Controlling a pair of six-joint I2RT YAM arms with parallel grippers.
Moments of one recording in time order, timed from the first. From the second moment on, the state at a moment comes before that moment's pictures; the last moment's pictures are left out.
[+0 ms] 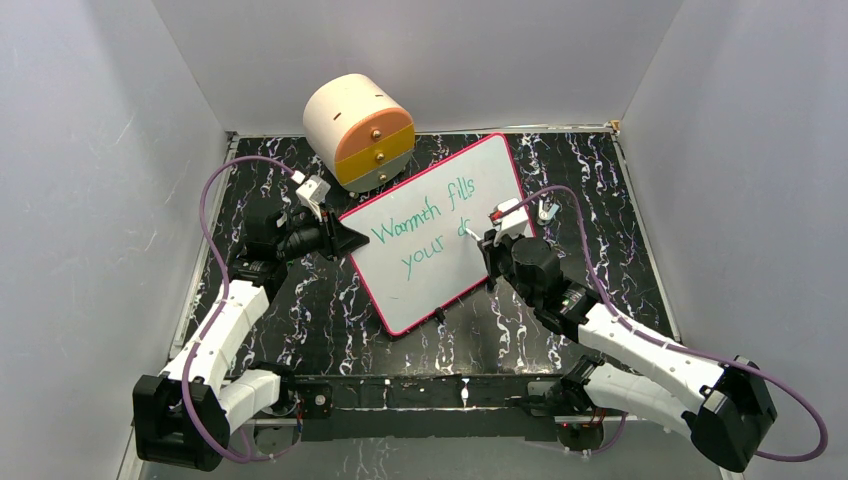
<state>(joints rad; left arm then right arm) -0.17 1.05 0.70 -0.05 0.78 -0.19 0.81 0.93 0.57 0.06 0.32 0.08</state>
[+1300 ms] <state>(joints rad) -0.17 1.05 0.70 -0.06 0.78 -0.19 0.80 0.94 0.57 0.12 0.39 0.07</state>
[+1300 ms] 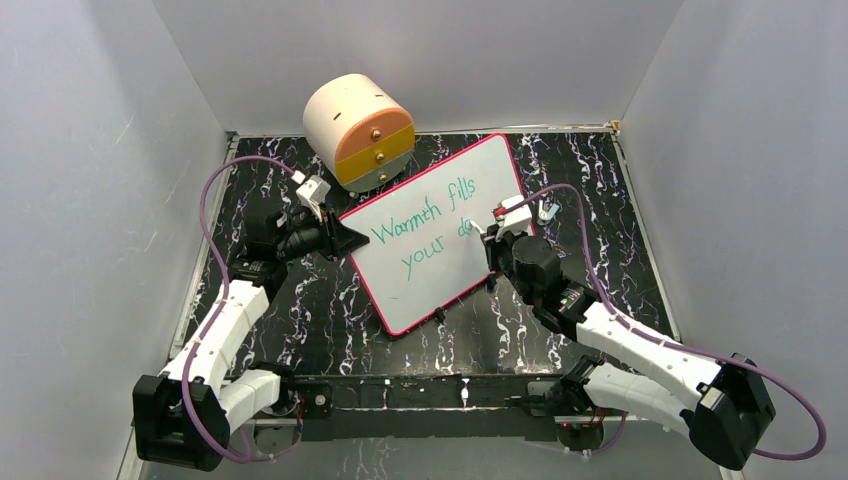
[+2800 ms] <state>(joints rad) -0.17 1.05 0.70 -0.06 0.78 -0.19 0.78 0.93 0.56 0.06 0.41 0.10</state>
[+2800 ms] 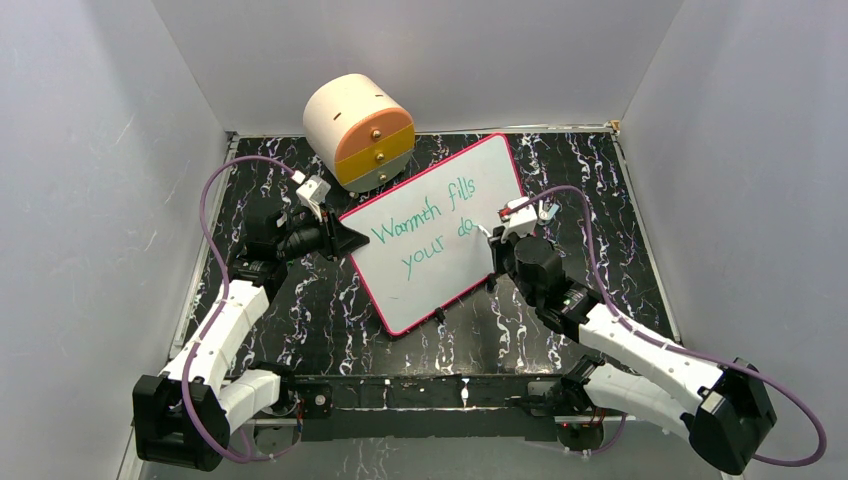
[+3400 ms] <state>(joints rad) -0.17 1.05 0.70 -0.06 0.78 -0.18 0.77 0.92 0.56 0.13 0.37 0.08</state>
